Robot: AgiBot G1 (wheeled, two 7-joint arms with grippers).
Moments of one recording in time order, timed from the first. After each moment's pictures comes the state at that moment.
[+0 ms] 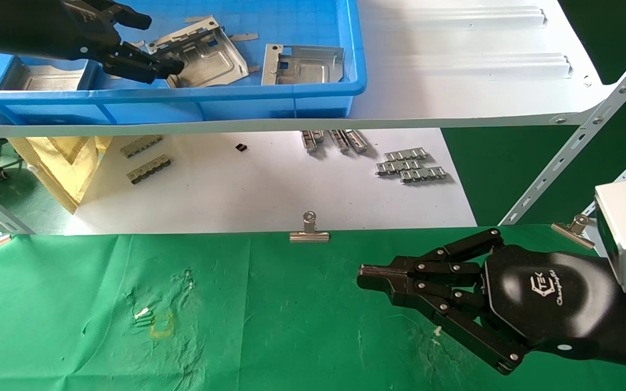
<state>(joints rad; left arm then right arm) -2.22 1.13 0.66 -0.04 1.59 1.20 0.06 1.09 -0.57 -0.38 1.24 -0.65 -1.45 0.13</state>
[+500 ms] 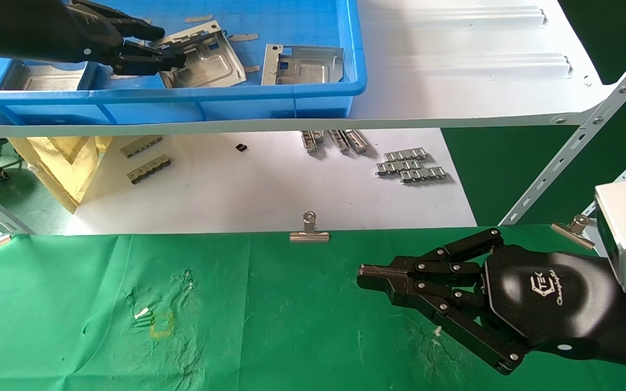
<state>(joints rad) -2.22 1.13 0.66 0.00 1.58 1.20 0.04 1.09 -0.57 -0.38 1.24 -0.65 -1.45 0.13</state>
